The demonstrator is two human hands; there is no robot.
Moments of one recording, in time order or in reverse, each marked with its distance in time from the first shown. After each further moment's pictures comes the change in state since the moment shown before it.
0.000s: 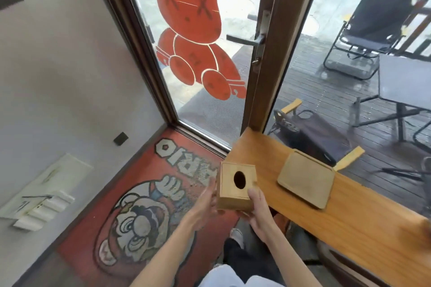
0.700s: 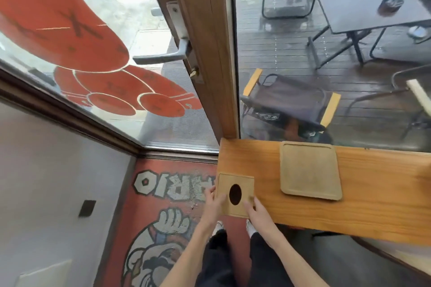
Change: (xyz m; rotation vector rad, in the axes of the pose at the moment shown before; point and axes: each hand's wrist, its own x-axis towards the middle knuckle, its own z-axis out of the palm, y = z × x) left_hand 0.192 0.085 0.010 0.399 -0.026 -0.025; right_hand 0.144 -0.033 0.009 -0.290 0.272 0.048
